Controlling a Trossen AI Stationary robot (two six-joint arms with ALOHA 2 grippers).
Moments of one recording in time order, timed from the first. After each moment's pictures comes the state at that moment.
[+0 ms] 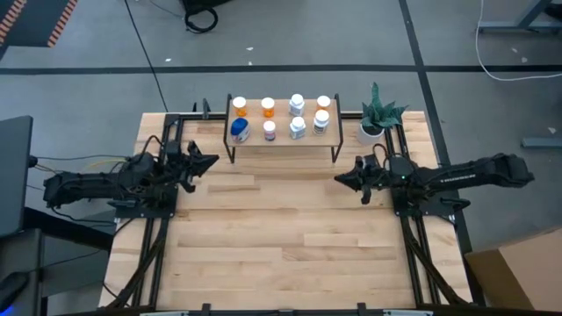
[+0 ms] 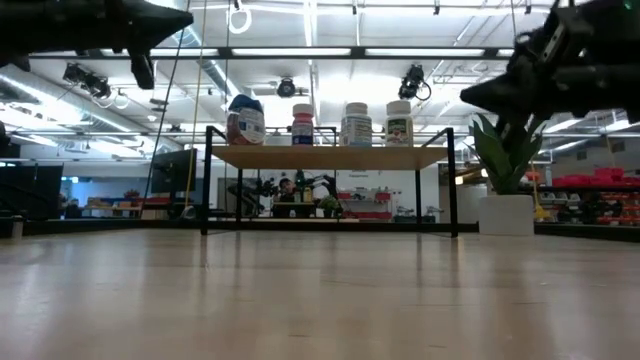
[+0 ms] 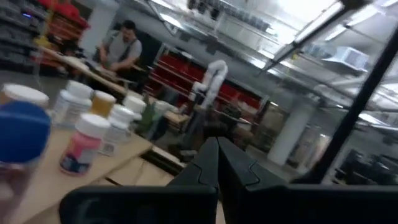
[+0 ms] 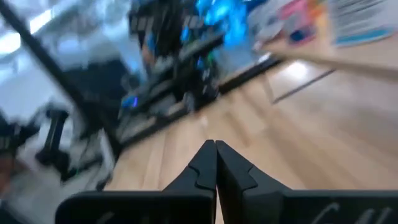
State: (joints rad) left arm 0.11 0.38 0.22 0.43 -0.16 -0.46; right arm -0.08 0.67 0.07 0.56 -0.04 0.49
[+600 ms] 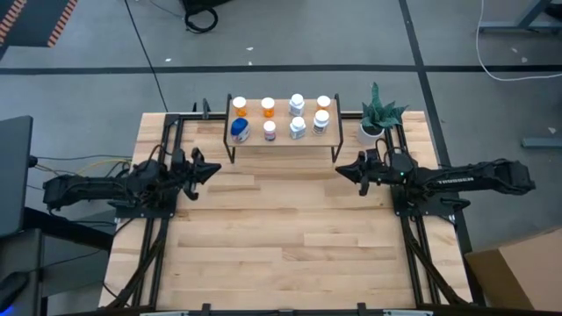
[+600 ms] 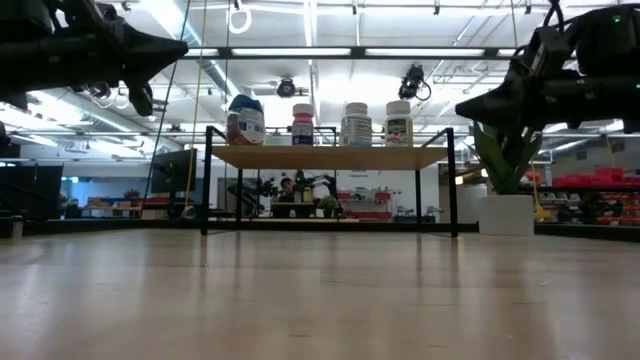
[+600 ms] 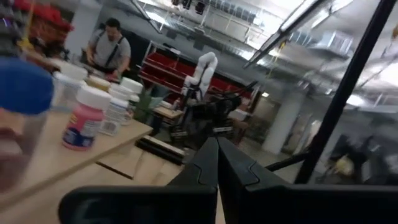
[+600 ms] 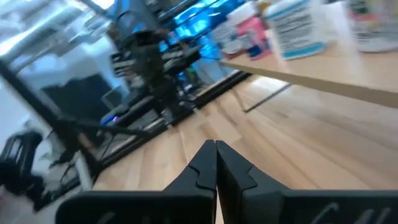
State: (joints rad) left arm 0.13 0.38 0.01 0.65 -0.06 -0.43; right arm -0.22 0.70 0.01 0.69 -0.04 0.54
